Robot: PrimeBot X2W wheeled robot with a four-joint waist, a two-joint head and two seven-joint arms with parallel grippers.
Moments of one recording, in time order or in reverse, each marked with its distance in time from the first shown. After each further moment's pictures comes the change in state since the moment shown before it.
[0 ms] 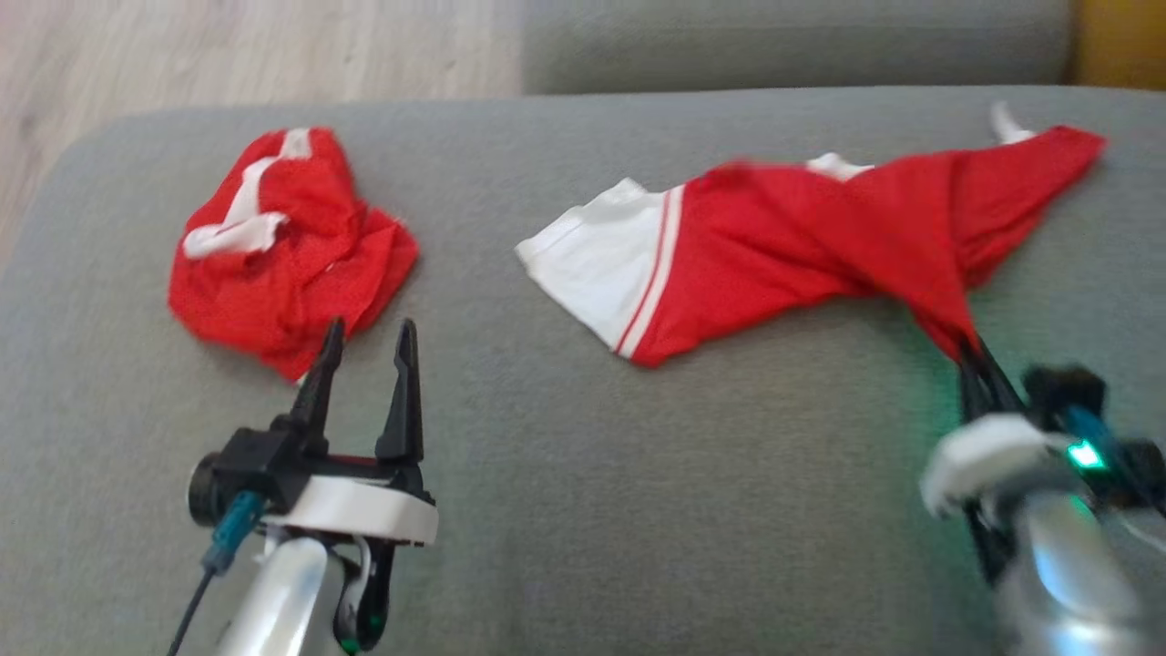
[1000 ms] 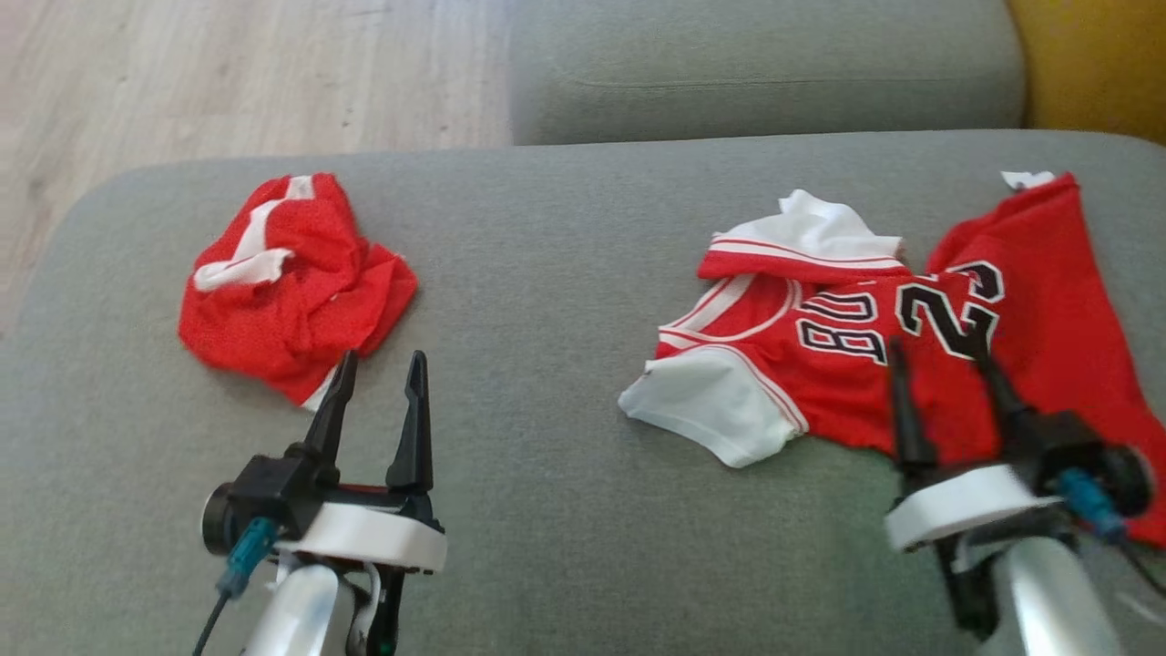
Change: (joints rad) left arm 0.056 -0.060 0.062 0.025 0.062 -0.051 0.000; right arm 0.317 0.002 0.179 -0.560 0.128 0.000 0.057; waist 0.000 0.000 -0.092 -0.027
